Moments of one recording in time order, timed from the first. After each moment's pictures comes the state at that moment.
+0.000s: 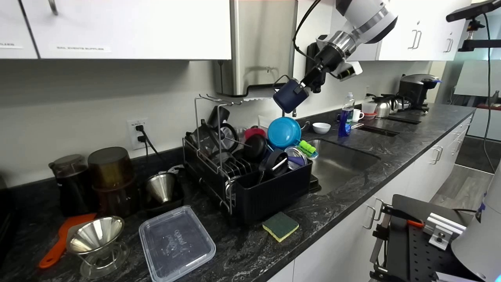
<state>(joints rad) -0.20 -0.22 -0.26 -2.34 0.88 2.20 -1.45</state>
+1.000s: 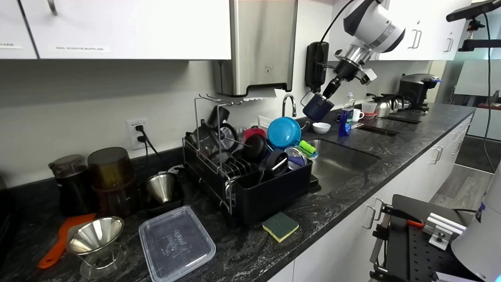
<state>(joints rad) -0.25 -0.13 -0.39 -2.33 0.65 2.32 -1.23</state>
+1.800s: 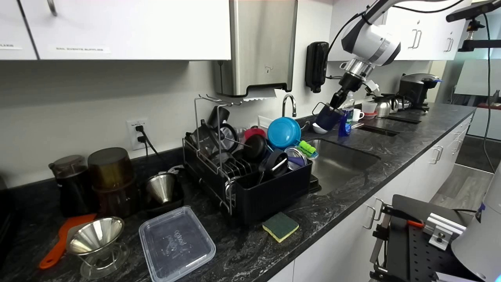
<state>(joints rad) -0.32 0.03 -0.41 -2.27 0.63 2.40 -1.17</state>
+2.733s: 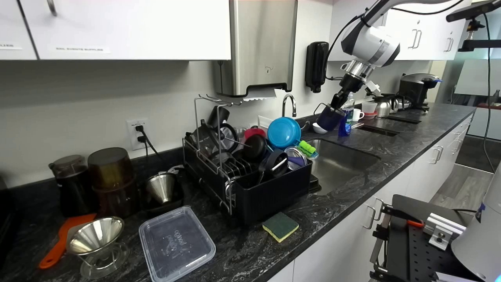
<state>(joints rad) -0.34 0.05 -0.41 -2.25 0.62 2.41 -1.14</state>
